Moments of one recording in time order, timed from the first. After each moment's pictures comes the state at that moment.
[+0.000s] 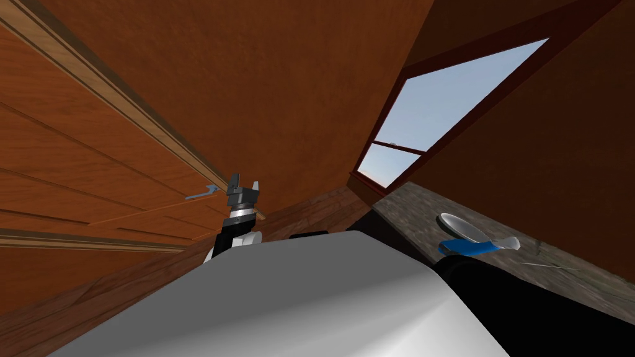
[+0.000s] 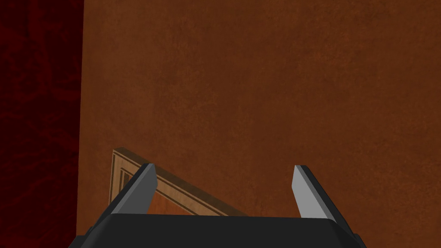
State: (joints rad) left arm 0.55 0.01 -0.03 -2.24 0.03 -0.35 0.13; right arm 1.10 -0.68 -0.52 -1.54 -2.11 -0.14 -0.48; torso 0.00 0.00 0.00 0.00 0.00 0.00
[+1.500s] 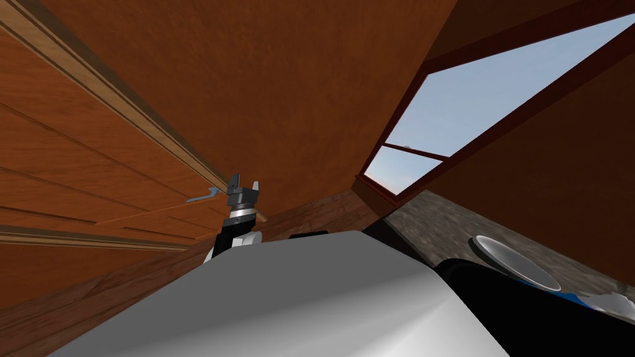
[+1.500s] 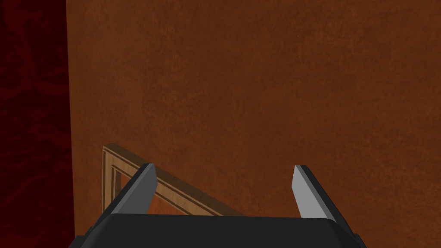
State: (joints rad) left arm 0.55 0.01 -0.03 -2.24 0.03 -0.35 0.13; right arm 1.22 -0.76 -0.62 -1.35 -2.52 -0.04 -0.55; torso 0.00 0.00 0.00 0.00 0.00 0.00
